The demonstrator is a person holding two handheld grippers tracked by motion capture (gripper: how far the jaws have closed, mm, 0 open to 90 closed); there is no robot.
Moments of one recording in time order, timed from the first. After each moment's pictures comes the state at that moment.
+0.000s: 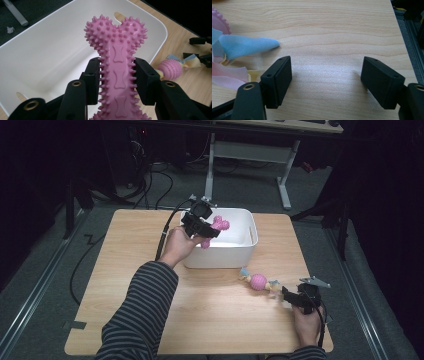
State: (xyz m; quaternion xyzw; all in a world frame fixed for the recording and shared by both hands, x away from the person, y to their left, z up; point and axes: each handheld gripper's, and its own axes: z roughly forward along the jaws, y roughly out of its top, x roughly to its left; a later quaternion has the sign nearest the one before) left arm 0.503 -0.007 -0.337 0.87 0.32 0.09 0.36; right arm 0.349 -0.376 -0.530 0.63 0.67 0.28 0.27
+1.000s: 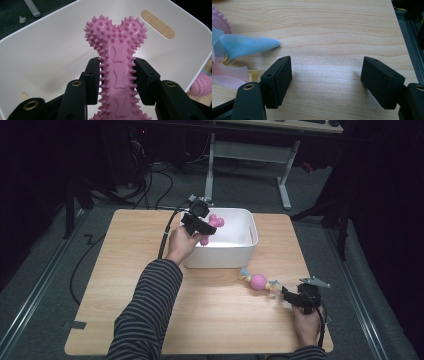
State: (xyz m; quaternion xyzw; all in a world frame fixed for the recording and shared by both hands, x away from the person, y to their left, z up) left arm 0.534 -0.007 -0.368 0.85 0.38 0.10 0.35; right arm 0.349 -0.376 -0.530 0.63 0.67 0.28 0.27
